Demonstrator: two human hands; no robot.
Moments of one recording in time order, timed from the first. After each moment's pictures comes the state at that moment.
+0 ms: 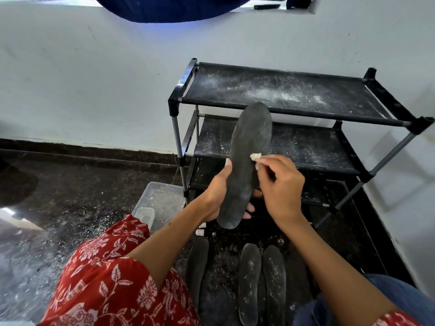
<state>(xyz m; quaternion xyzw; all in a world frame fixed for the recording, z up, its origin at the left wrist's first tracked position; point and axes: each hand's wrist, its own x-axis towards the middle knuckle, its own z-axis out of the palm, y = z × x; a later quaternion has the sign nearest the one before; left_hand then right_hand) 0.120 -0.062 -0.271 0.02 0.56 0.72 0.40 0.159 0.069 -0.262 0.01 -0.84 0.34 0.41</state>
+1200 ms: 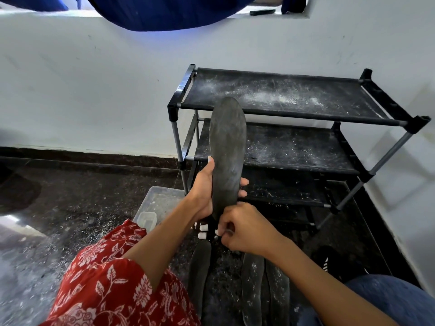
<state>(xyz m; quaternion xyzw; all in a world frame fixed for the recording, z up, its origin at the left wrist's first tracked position) 0.111 -0.078 -0.266 0.00 0.49 0.80 0.34 0.191 0.032 -0.272 0.20 -0.94 0.27 -0.03</state>
